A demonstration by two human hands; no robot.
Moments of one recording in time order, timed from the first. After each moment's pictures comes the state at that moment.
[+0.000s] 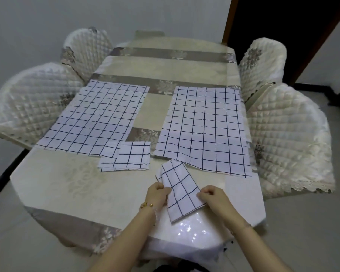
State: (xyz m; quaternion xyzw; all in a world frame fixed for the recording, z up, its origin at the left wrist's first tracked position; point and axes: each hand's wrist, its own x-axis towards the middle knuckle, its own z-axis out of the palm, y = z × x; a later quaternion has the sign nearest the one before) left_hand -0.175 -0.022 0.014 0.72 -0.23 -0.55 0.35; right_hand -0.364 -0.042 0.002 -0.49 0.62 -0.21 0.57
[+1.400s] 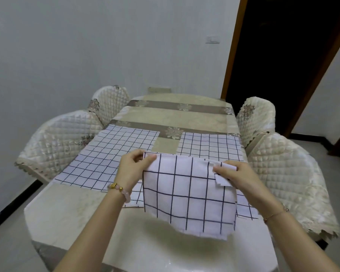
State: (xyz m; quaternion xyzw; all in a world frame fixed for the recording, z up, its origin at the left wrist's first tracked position) left_hand -0.090 -0.067 0.171 0.63 -0.44 -0.33 0.55; right_hand -0.362 -0.104 0.173 -0.60 0.53 -0.35 0.48
